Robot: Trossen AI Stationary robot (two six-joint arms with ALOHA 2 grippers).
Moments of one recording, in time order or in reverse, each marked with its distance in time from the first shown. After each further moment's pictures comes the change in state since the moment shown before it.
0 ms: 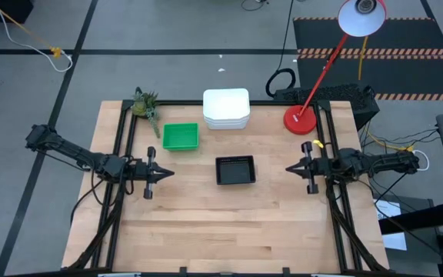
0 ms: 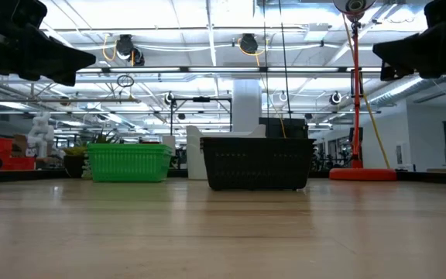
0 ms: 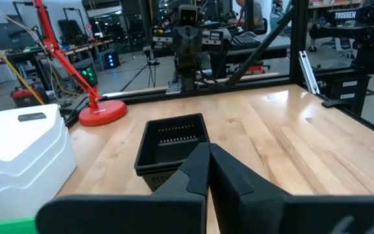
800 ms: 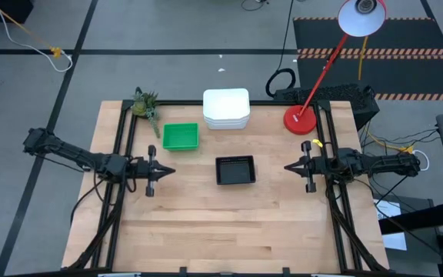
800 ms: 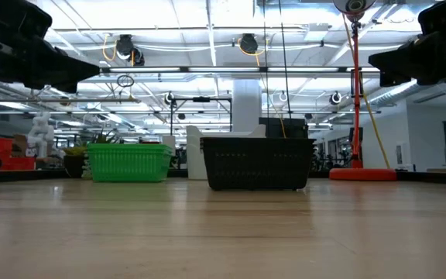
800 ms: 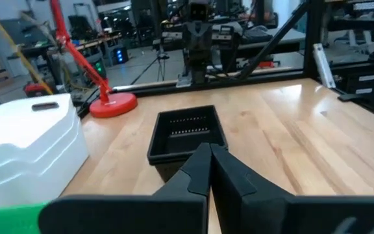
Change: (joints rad) left arm 0.067 -0.001 -0.029 0.011 0.035 -0.007; right arm -0.044 0.001 0.000 -0.059 0.001 0.010
